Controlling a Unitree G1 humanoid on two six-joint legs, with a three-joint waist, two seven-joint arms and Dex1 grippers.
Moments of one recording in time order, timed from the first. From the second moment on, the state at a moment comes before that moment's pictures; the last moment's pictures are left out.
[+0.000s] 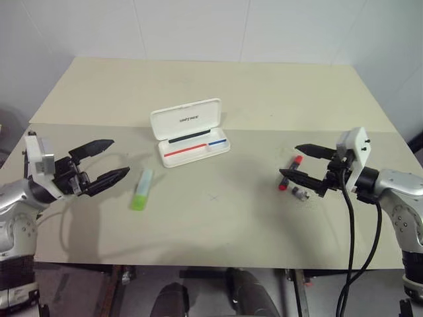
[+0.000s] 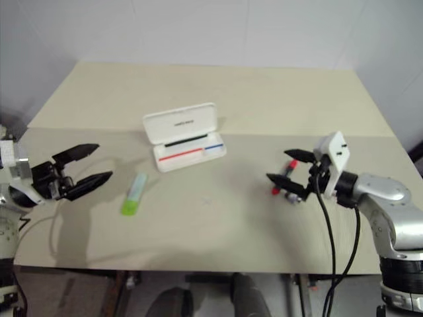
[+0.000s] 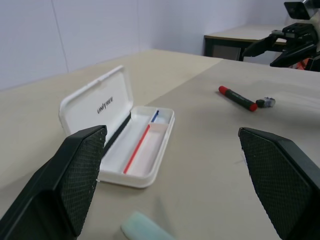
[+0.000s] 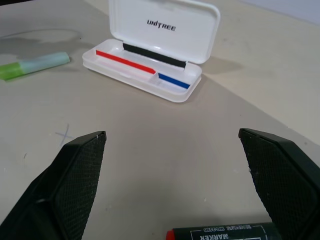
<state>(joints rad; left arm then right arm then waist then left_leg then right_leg) -0.28 0.76 0.42 0.13 -0.66 0.19 -1.17 -0.30 -0.75 -0.25 -0.25 0.55 0.57 0.91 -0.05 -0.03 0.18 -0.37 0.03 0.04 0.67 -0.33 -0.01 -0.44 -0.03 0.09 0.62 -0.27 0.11</state>
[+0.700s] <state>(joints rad) -0.56 0.60 0.09 0.42 -0.37 0.03 -1.18 -0.19 -0.73 -0.28 -0.39 0.67 0.61 0.82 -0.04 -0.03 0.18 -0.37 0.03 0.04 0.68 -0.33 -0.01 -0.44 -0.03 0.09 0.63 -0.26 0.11</state>
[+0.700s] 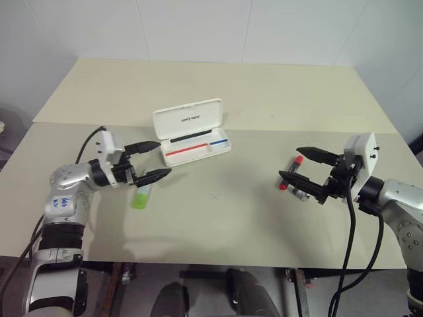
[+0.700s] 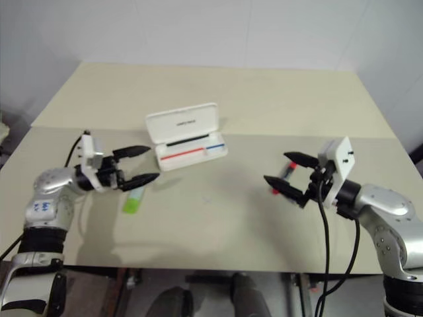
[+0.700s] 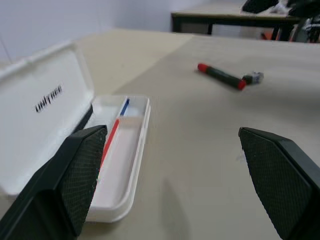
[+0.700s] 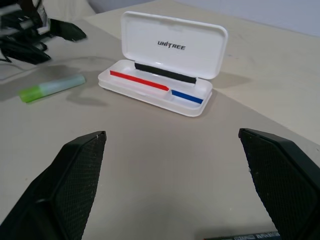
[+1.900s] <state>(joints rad) -1.06 0.46 -0.18 1.12 0.09 -0.10 -1.05 -0.03 -0.72 -0.28 -0.48 0.69 0.57 0.79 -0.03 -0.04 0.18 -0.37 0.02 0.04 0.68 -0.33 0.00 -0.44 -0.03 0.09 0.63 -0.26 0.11</state>
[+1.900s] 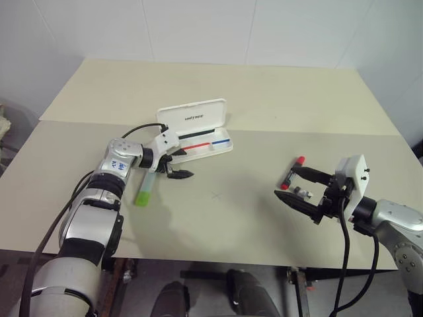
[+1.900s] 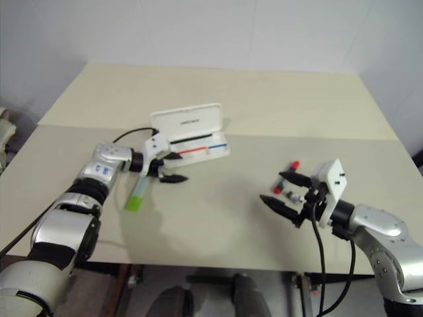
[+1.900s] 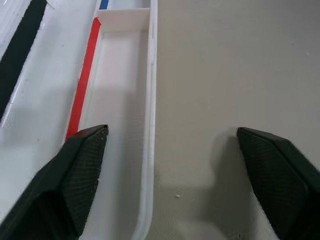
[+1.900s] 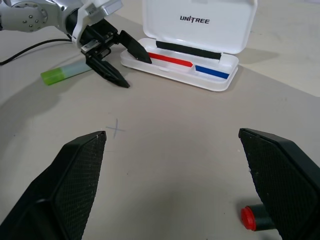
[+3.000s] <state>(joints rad) -0.71 0.58 -0.14 0.30 -0.05 0.01 -1.22 0.04 -0.78 -0.33 -0.47 0.66 0.47 0.92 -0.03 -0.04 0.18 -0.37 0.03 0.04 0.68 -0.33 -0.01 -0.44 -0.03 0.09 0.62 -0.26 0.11</state>
